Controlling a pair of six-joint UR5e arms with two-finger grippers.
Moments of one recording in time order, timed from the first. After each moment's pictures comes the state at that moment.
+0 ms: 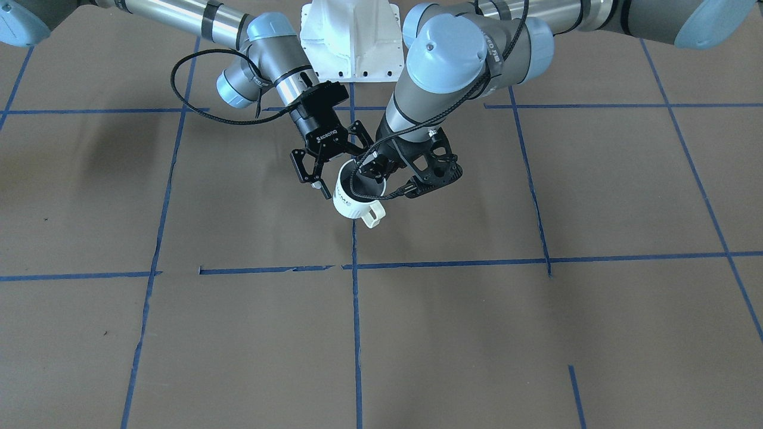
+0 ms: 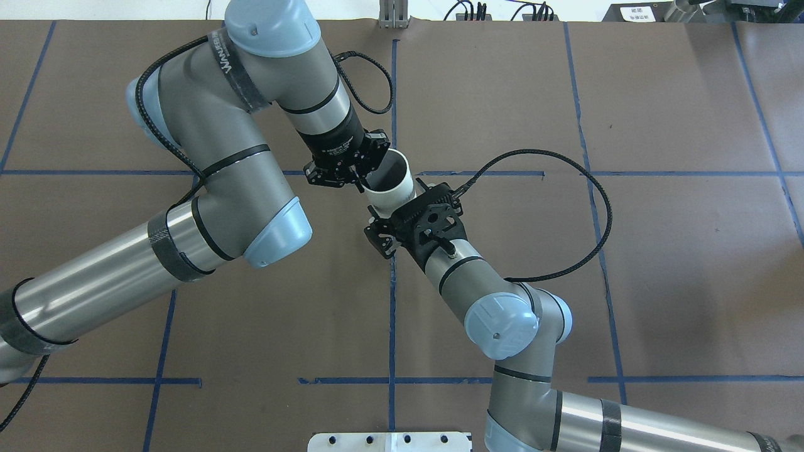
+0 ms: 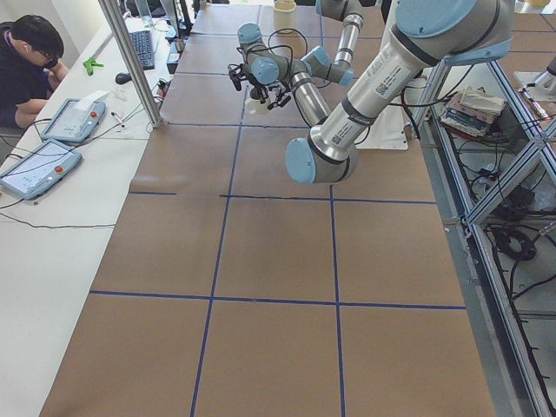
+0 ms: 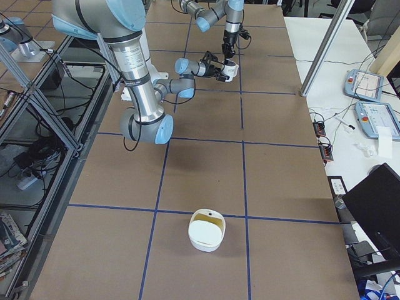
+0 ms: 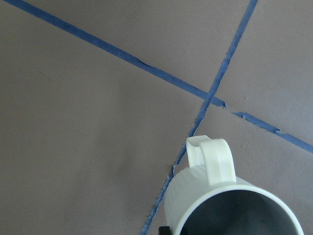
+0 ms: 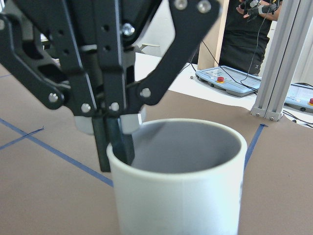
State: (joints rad) left arm -0.72 -2.42 -1.56 -1.57 -2.20 -1.55; right arm 0.28 -1.01 1.50 -0.53 0.95 0.61
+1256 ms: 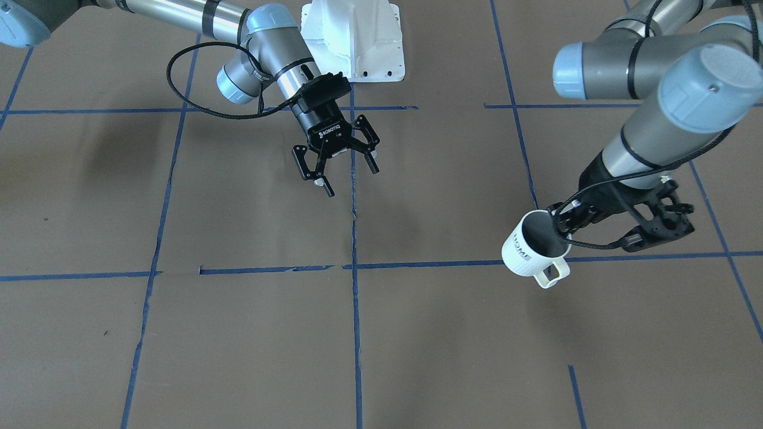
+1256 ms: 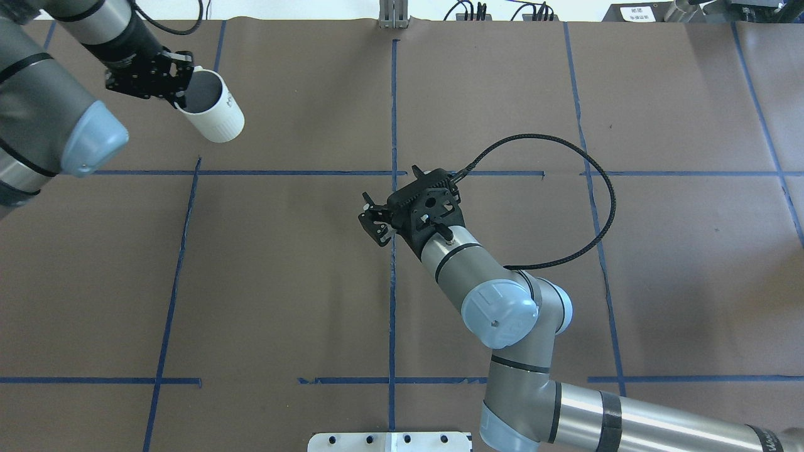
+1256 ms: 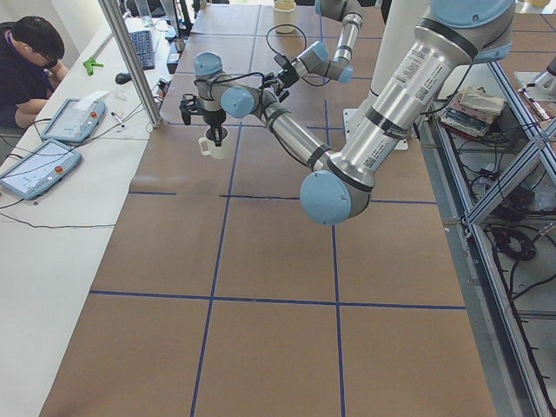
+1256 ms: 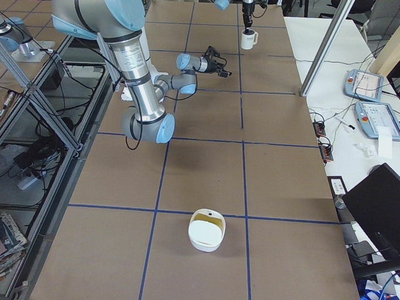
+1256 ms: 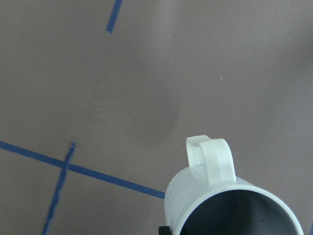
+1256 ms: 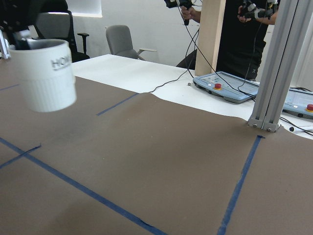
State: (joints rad) left arm -1.06 -2.11 -1.69 -1.50 -2.21 -0.95; right arm 0.32 -0.99 1.54 -0.61 0.99 0.64
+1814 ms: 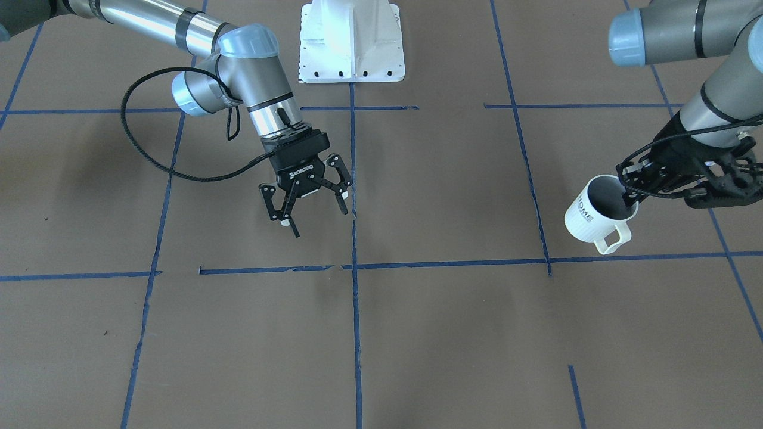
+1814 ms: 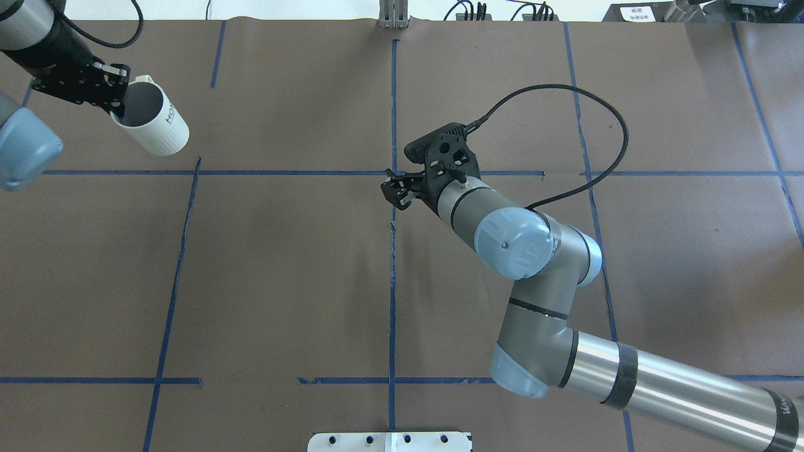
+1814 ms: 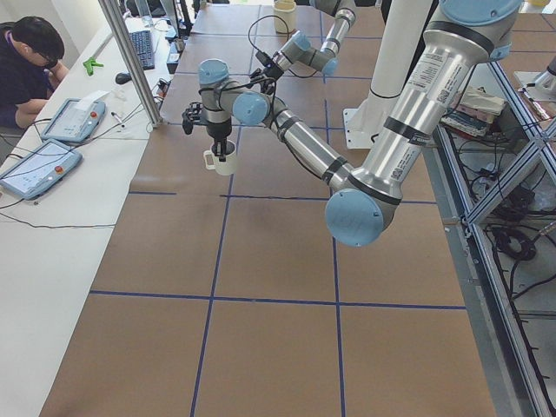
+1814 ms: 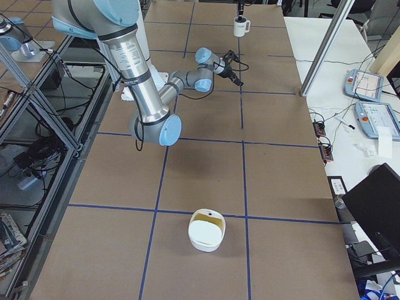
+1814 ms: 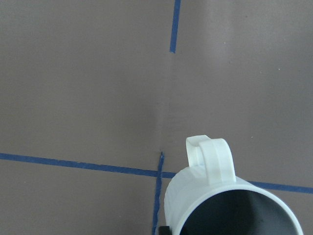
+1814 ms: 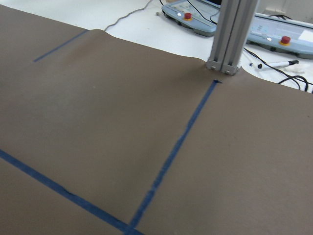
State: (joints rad) left arm -1.15 -1.91 -1.86 -1.40 -2.21 -0.62; right arm 0.54 -0.99 1.60 -0.97 1.37 0.75
